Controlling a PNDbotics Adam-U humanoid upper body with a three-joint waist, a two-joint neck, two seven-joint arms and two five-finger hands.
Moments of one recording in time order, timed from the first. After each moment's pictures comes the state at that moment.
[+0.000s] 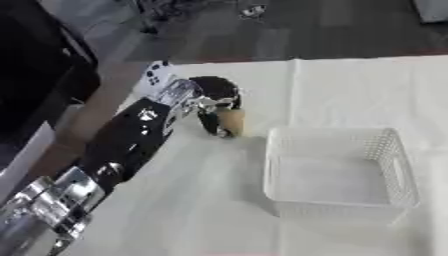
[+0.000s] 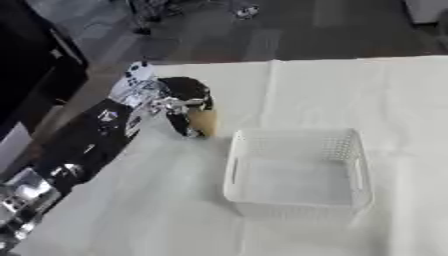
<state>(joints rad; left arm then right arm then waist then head) -0.74 0.95 -0.15 -1.10 -0.90 -0.37 -0.29 -0.71 -0.21 0.12 -1.99 -0.03 -0.21 -0.11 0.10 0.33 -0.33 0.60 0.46</state>
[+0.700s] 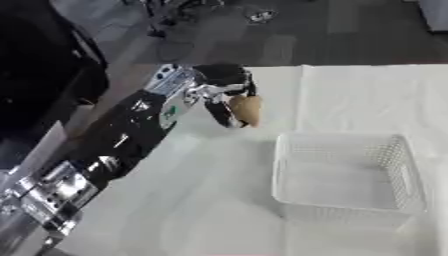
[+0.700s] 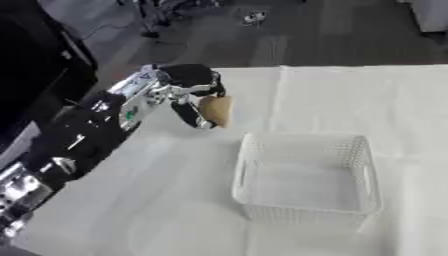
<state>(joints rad) -0.71 1.02 -0.18 -1.30 -0.64 -0.38 -0.26 -0.68 -0.22 0.12 -1.99 -0.02 -0.20 -0.11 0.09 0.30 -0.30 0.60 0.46</state>
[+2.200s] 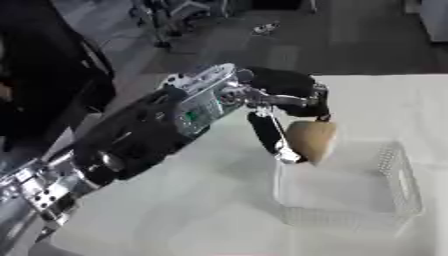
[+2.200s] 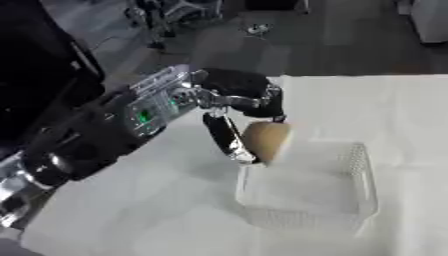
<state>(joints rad) -0.77 1.02 -0.38 -1.63 -0.25 -0.39 -0.47 -0.67 -0.24 0.12 -1.99 -0.03 -0.20 -0.10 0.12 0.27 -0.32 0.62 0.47</state>
